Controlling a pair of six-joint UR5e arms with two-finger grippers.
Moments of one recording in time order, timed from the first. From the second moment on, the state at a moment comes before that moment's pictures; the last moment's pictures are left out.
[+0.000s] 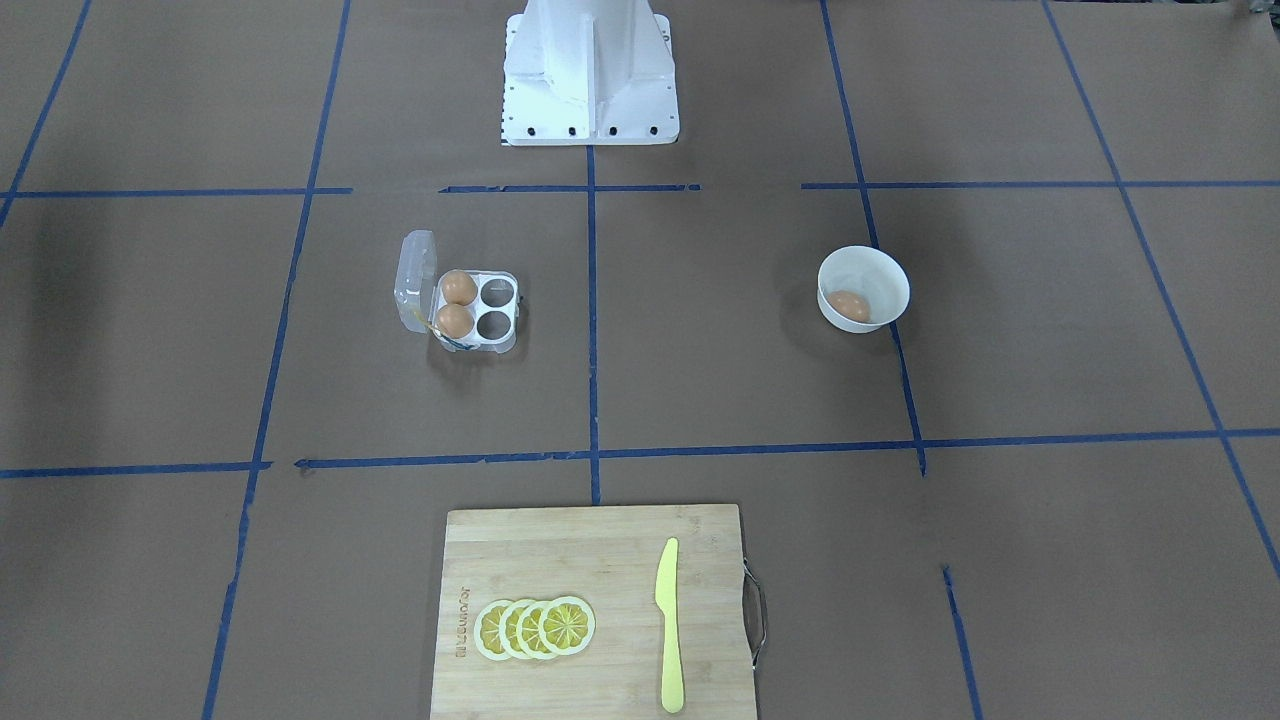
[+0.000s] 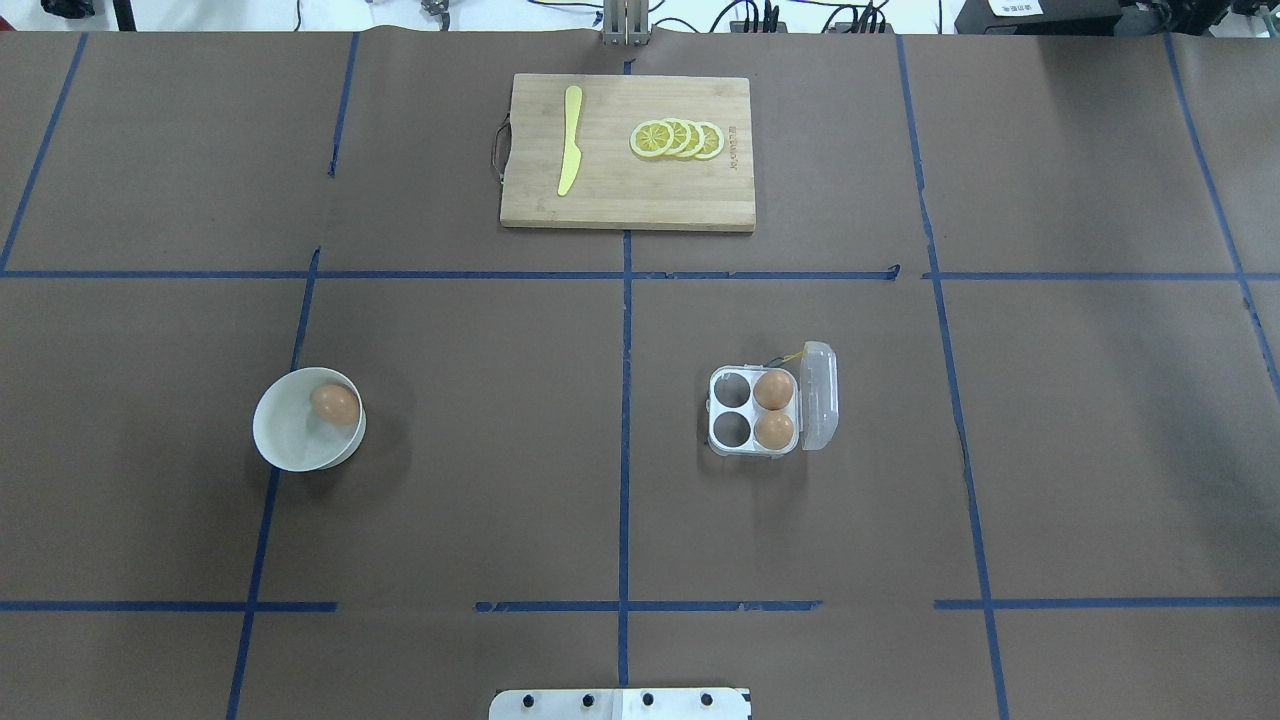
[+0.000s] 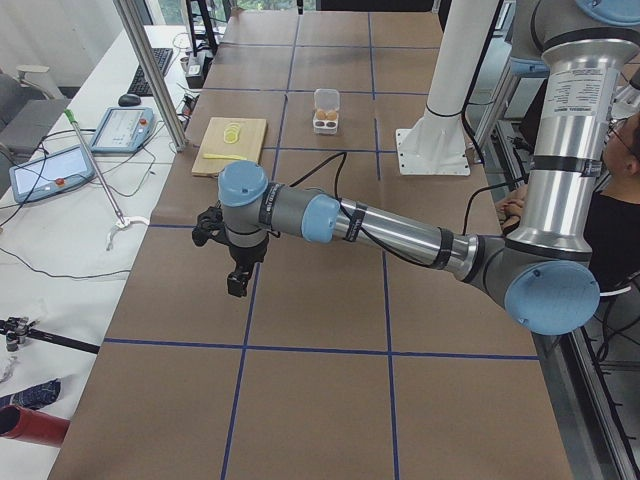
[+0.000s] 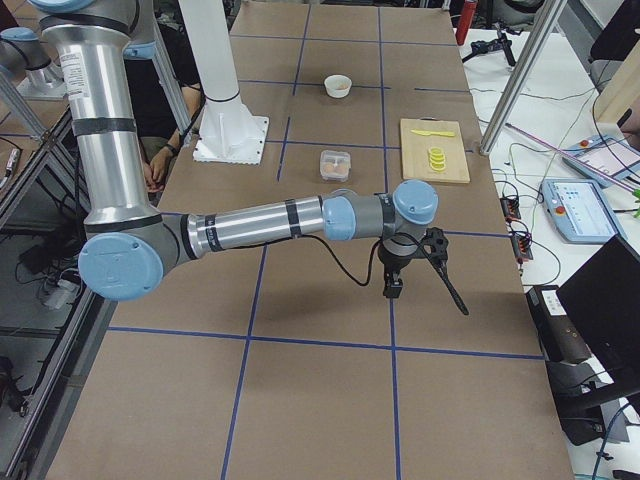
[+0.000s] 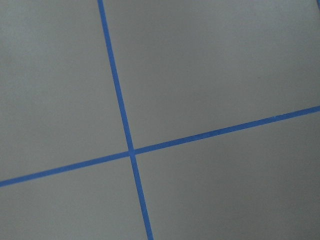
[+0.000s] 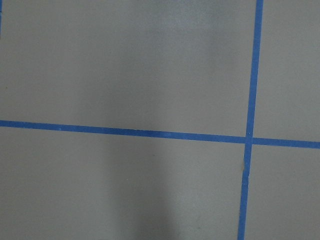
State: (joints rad) left arm -1.52 -1.59 -1.71 -1.74 -2.35 0.06; right arm 1.45 -1.44 1.65 -1.68 2.39 0.11
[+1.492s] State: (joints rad) left arm -0.71 -1.72 -1.80 -2.24 -2.02 -1.77; right arm 1.39 -1.43 1.67 -1.68 2.38 0.11
